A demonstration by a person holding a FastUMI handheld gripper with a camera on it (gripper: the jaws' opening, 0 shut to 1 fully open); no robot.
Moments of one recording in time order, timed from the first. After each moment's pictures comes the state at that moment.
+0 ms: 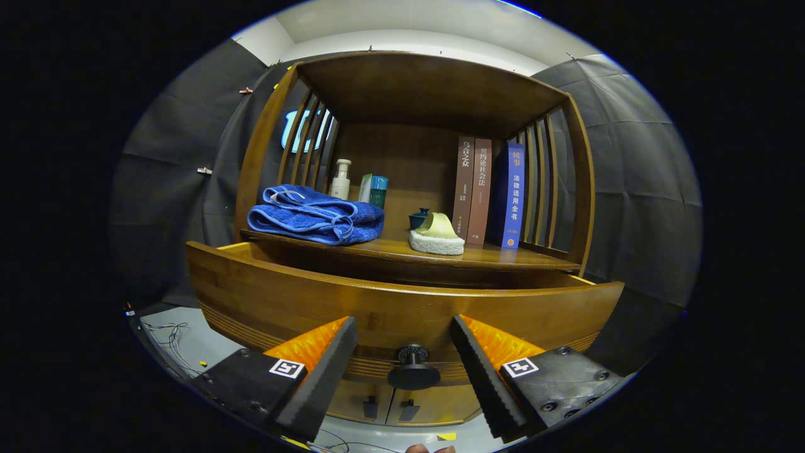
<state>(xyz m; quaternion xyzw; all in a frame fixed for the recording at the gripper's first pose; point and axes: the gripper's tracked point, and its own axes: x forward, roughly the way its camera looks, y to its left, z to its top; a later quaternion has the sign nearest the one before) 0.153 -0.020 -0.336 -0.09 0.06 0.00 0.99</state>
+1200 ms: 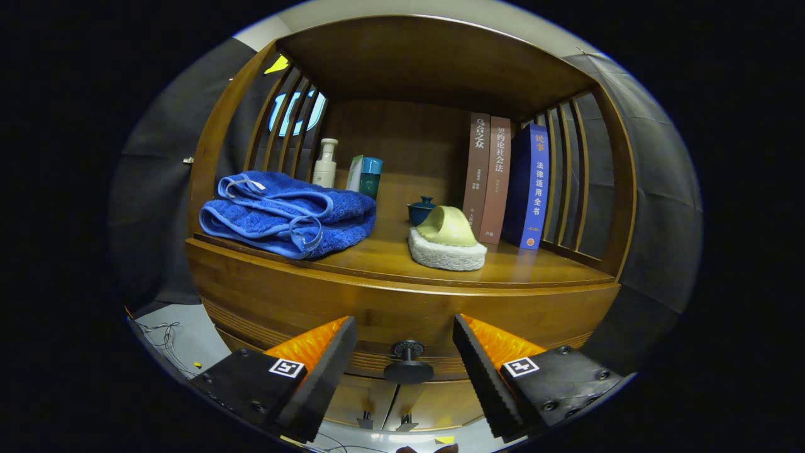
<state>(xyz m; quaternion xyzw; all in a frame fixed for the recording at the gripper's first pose) 0.209 -0.022 -0.323 -0.09 0.08 -0.01 0.99</state>
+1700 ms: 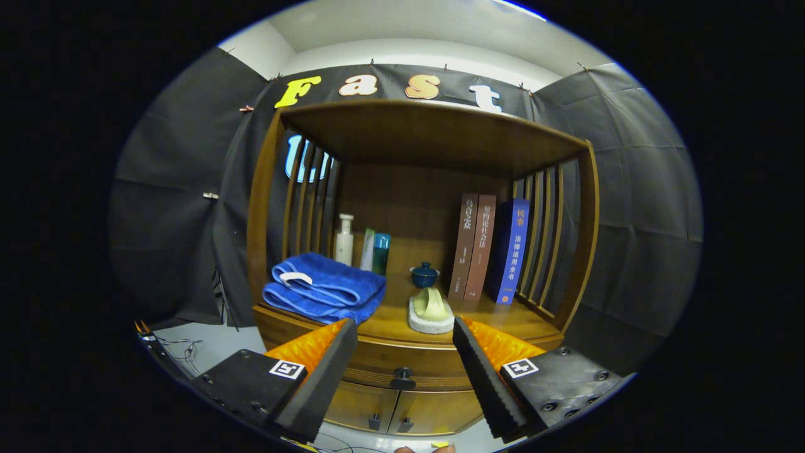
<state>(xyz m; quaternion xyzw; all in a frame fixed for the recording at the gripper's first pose) 0.125 0.000 -0.169 -0.08 0.03 0.03 1.00</state>
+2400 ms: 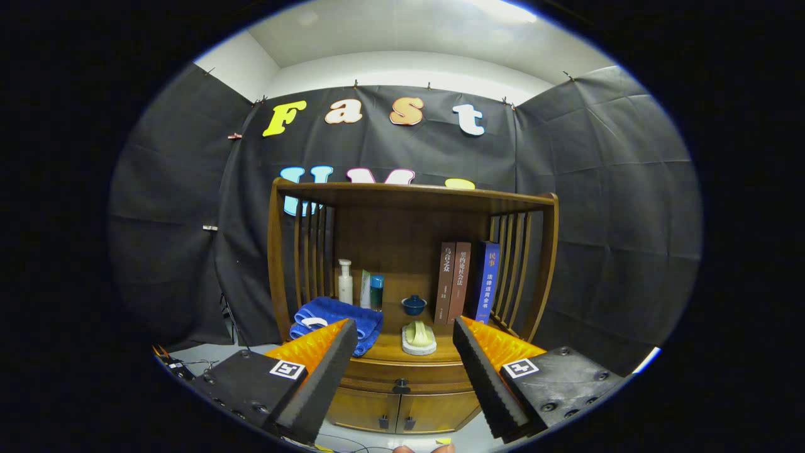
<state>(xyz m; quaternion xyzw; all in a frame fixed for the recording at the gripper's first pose) 0.063 -0.002 -0.060 -0.06 0.01 0.01 1.00</state>
